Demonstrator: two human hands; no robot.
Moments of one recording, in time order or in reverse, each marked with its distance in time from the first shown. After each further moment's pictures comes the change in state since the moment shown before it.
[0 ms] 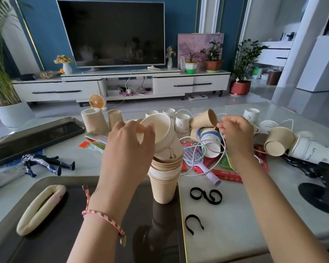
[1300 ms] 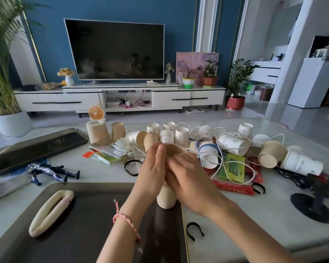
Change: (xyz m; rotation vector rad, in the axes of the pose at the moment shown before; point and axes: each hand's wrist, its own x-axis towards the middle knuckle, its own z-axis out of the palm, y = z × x) left_hand -0.014 -0.016 0.039 -0.671 -0.283 -0.125; right_hand -0.106 -0.042 0.022 -0.479 -0.669 -0.861
